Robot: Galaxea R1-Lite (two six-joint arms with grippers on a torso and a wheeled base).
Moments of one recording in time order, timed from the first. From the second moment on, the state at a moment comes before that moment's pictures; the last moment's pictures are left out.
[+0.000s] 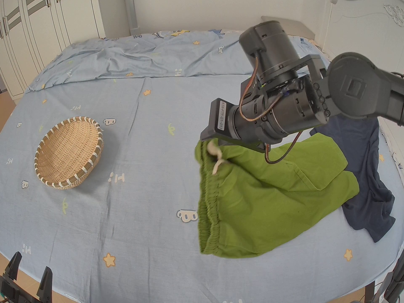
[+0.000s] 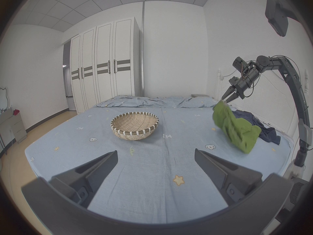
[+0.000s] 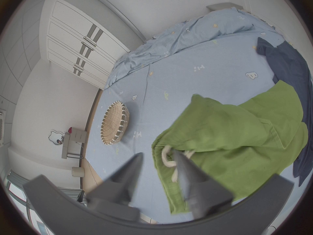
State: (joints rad) left arm 0.00 0.02 -0.02 0.00 0.01 0.00; right arm 0.79 2.02 -1.96 0.61 -0.05 0.63
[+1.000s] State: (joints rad) left arm -0.02 0.04 -0.18 0.02 -0.06 -0.14; right arm 0.53 1.69 -1.43 0.39 0.09 0.62
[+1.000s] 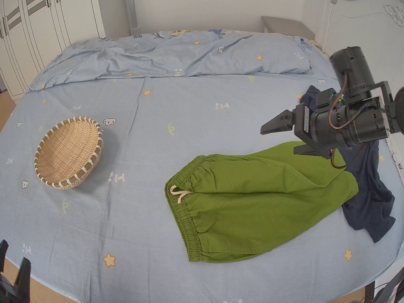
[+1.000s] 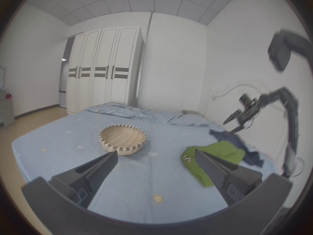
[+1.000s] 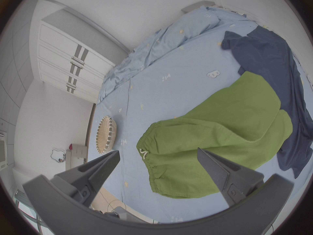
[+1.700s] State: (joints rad) left arm -0.40 0.87 -0.42 -0.15 -0.55 -0.66; right arm 0.38 1.49 -1.03 0.07 0.16 0.57
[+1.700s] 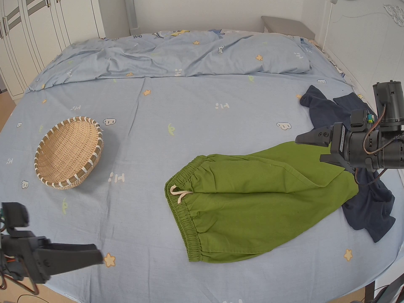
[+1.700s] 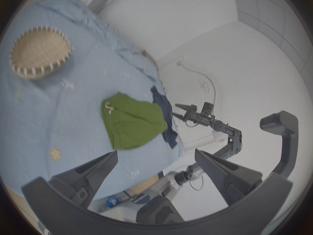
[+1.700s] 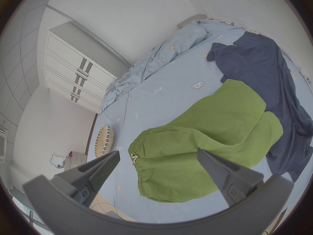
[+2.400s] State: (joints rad) left arm -0.57 1.72 -0.48 -0.57 -0.70 -0.80; right arm 0.34 1.49 -0.84 -0.16 0.25 0.54
